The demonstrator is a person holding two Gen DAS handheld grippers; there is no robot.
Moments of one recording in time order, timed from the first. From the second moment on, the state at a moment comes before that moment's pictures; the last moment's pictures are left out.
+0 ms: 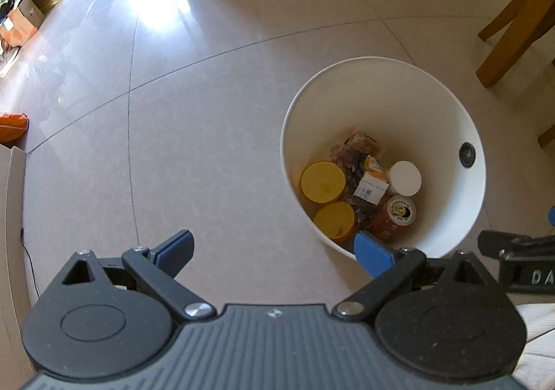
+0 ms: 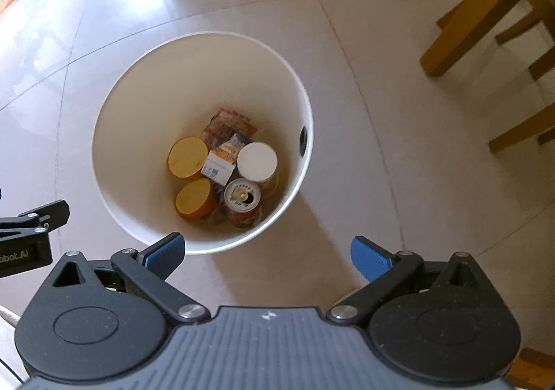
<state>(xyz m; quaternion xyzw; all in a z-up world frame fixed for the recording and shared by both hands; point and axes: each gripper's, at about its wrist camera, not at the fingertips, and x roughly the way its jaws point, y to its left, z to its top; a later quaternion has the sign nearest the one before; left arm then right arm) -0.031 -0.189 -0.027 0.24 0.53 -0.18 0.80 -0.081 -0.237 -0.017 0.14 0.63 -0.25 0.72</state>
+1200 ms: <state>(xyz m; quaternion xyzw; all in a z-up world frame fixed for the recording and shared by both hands) -0.032 -0.207 -0.012 0.25 0.52 -0.16 0.80 -0.081 -0.243 0.005 0.17 0.62 -0.23 0.73</state>
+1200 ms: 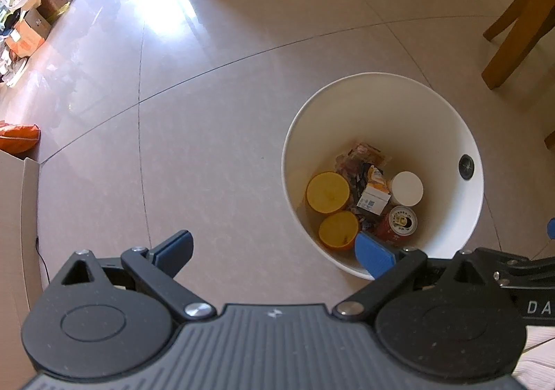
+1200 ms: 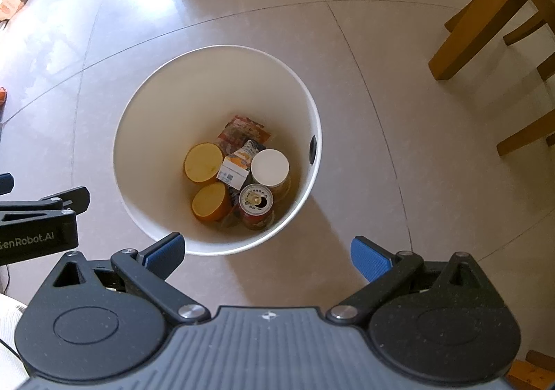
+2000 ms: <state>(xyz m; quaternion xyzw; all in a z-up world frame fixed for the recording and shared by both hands) -0.029 -0.208 -0.010 0.26 0.52 -0.16 0.80 -0.082 -0.246 0.005 0.18 0.62 -0.22 0.73</state>
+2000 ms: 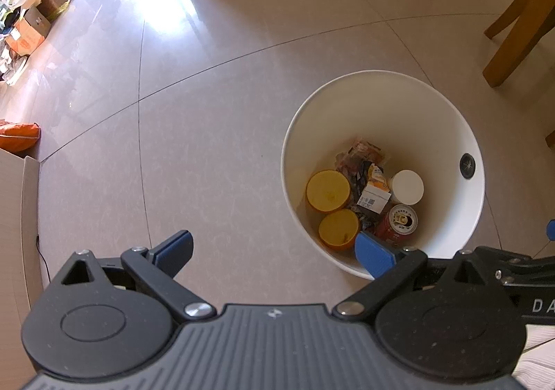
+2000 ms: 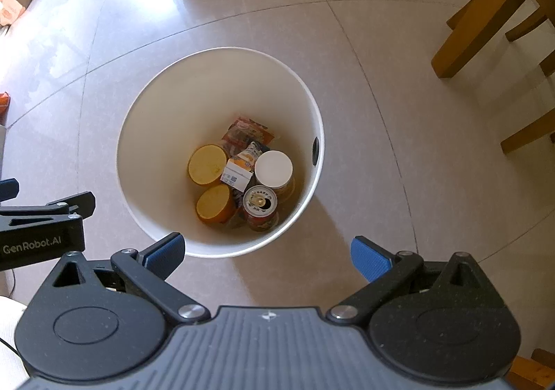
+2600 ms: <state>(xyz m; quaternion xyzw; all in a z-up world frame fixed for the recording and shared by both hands) -0.029 -0.205 -0.010 0.25 0.52 -0.16 0.80 -0.081 -0.246 0.004 0.18 0.62 -0.23 0.73</state>
